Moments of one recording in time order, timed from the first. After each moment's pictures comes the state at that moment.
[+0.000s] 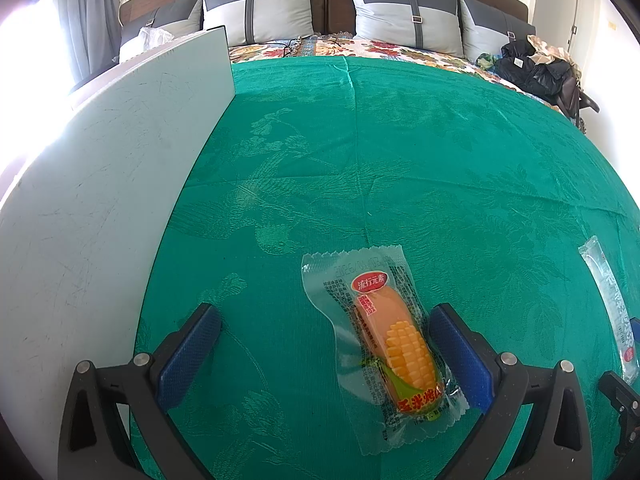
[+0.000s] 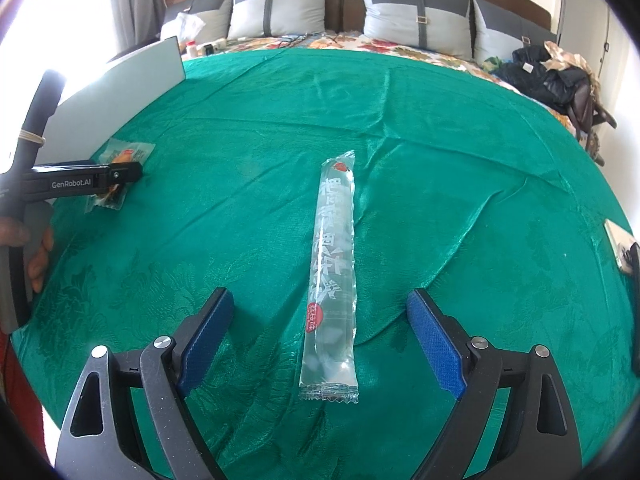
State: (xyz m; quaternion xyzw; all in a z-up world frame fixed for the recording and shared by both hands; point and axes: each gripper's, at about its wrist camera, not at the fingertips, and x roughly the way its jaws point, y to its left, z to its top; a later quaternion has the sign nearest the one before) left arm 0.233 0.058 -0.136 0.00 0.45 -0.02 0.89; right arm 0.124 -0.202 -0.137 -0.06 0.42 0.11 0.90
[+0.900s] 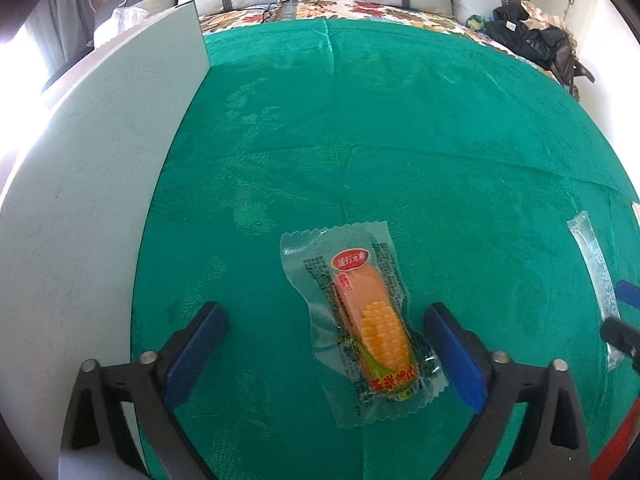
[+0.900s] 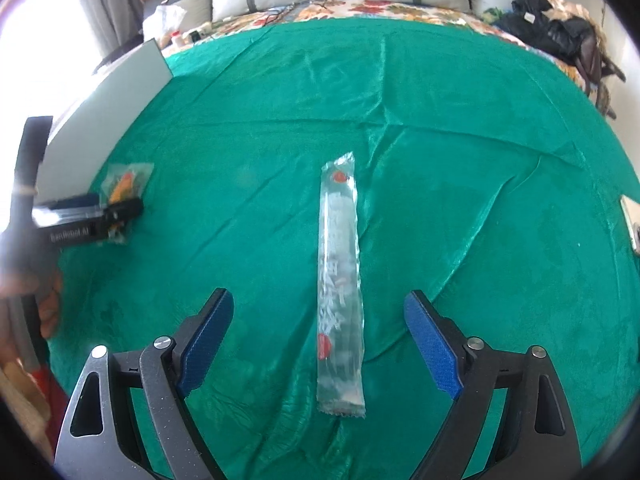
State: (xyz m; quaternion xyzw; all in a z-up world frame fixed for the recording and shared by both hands) left arm 0.243 0.051 -0.127 0.02 0.52 -0.05 0.85; right arm 0.172 -0.213 -0.110 0.02 0.52 0.12 0.85
